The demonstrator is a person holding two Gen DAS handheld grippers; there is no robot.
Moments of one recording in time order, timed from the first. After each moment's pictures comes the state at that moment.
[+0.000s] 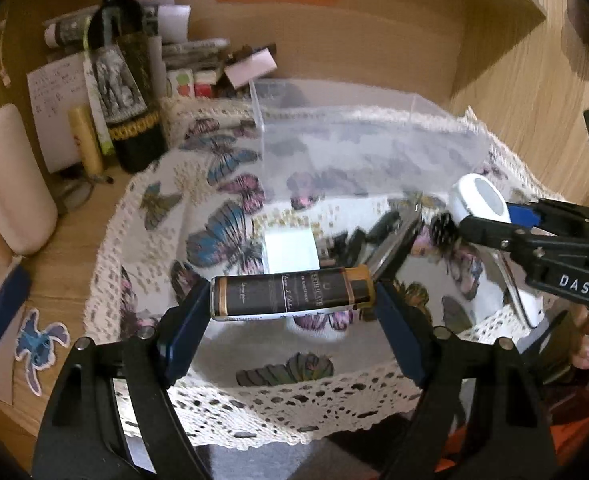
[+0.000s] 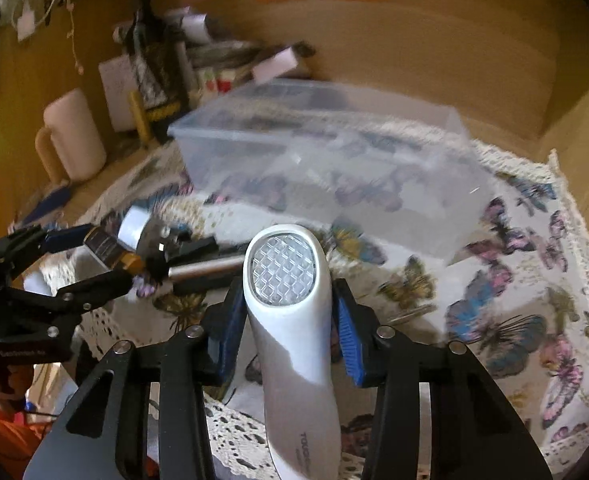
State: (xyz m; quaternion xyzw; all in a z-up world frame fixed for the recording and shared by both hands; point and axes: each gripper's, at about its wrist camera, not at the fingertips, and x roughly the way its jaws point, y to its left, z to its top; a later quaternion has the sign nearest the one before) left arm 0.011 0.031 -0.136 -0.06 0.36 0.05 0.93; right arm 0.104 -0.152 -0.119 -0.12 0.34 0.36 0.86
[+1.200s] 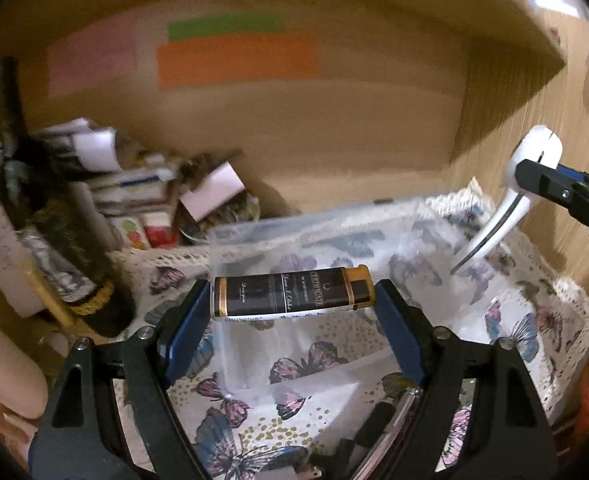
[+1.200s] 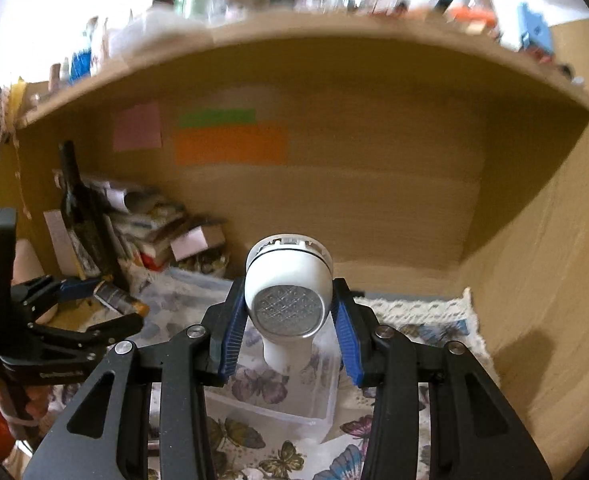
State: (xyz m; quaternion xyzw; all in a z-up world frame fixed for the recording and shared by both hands) left arm 0.148 0.030 -0.070 -0.02 0.32 0.01 0.95; right arm 0.180 -0.159 -0.020 -0.07 0.21 0.29 0.93
